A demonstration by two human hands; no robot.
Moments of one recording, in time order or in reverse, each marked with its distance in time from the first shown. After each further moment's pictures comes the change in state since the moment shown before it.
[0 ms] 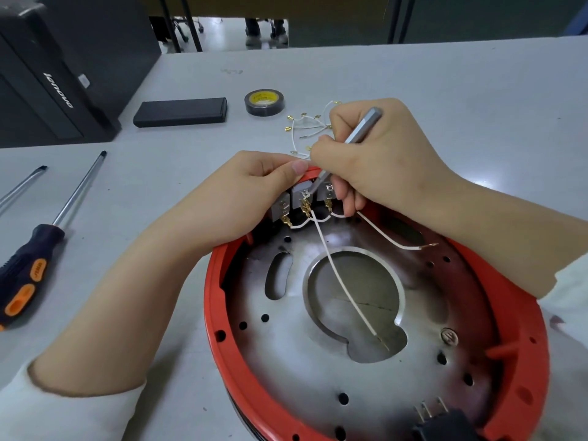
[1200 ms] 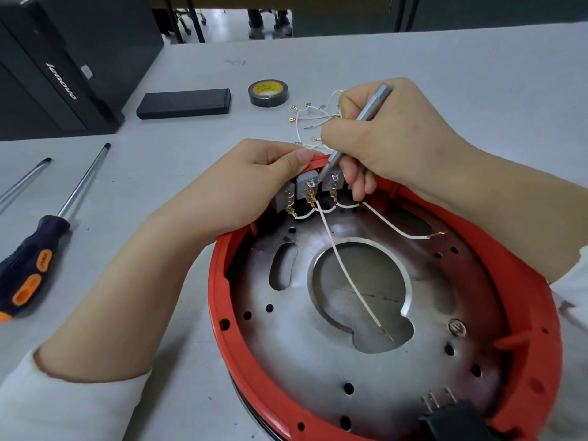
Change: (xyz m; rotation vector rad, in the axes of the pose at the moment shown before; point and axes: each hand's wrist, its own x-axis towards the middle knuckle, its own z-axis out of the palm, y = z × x) left_hand 0.002 -0.002 0.000 0.011 0.012 -0.017; right_hand 0.008 0.003 -0.006 0.029 -0.066 0.069
